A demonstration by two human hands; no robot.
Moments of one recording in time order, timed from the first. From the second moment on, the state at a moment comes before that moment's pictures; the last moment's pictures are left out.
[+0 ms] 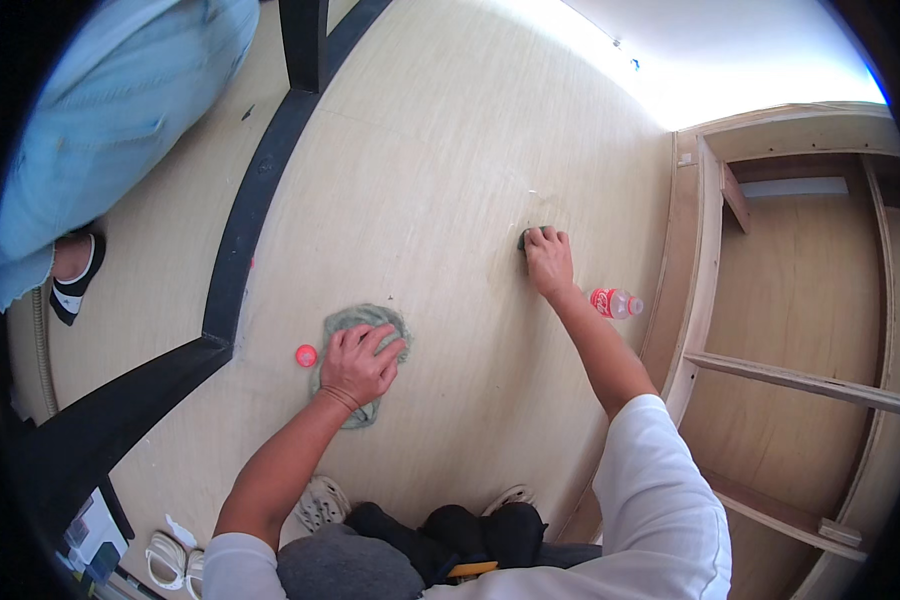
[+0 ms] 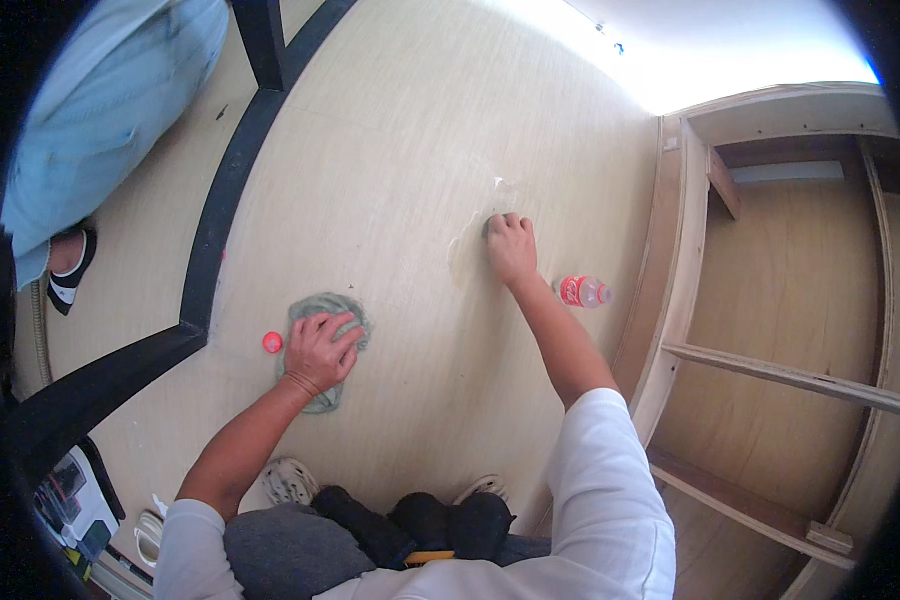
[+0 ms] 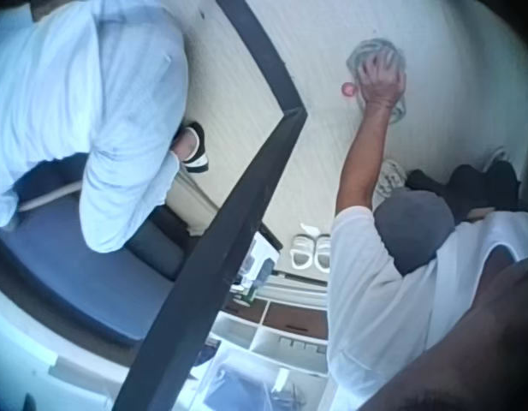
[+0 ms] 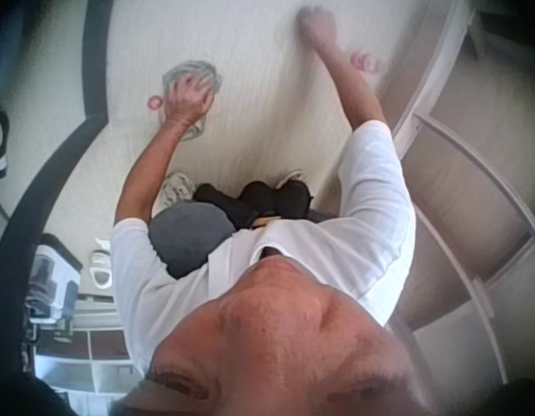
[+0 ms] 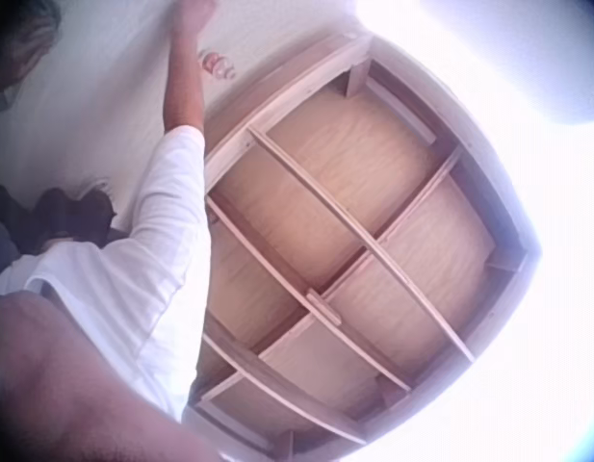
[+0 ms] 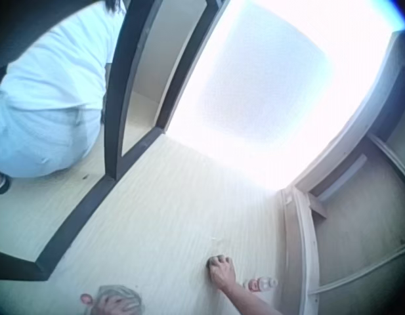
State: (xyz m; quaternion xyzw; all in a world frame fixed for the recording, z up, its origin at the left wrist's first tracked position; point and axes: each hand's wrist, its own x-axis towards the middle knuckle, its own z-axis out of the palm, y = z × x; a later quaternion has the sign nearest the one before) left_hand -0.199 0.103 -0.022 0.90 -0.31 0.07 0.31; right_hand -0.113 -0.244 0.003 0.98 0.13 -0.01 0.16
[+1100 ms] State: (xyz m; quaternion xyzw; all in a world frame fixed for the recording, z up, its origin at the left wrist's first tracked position) left_hand -0.092 -0.016 -0.016 0.96 -0.22 -0.12 0.15; right_hand -0.360 -0.240 -0.023 0.77 -0.45 0.39 -0.23
